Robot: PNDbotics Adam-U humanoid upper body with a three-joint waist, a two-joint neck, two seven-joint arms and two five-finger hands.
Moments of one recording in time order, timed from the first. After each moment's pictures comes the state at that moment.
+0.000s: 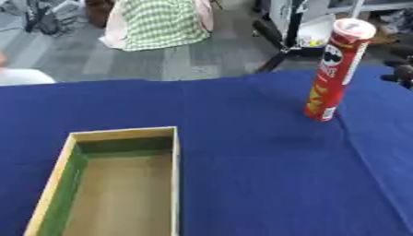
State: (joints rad) left arm -0.03 0.38 0.10 -1.98 0.08 0.04 0.16; right arm -0.53 -0.93 -0.01 -1.16 -0.64 -0.11 0.20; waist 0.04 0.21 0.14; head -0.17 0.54
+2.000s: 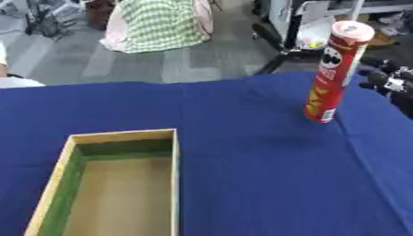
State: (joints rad) left arm -0.03 0.38 0.10 -1.98 0.09 0.04 0.15; right arm -0.57 -0.88 0.03 -1.14 -0.57 -0.07 0.23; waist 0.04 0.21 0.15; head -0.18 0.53
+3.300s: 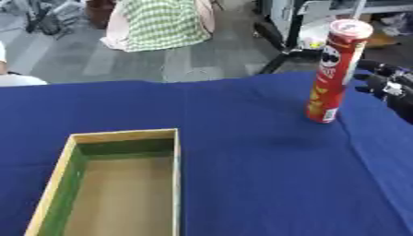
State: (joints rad) left arm -0.03 0.38 0.10 -1.98 0.08 0.04 0.14; right arm -0.56 -0.88 0.02 -1.14 -0.55 -0.08 0.23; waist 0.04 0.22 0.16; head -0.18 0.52
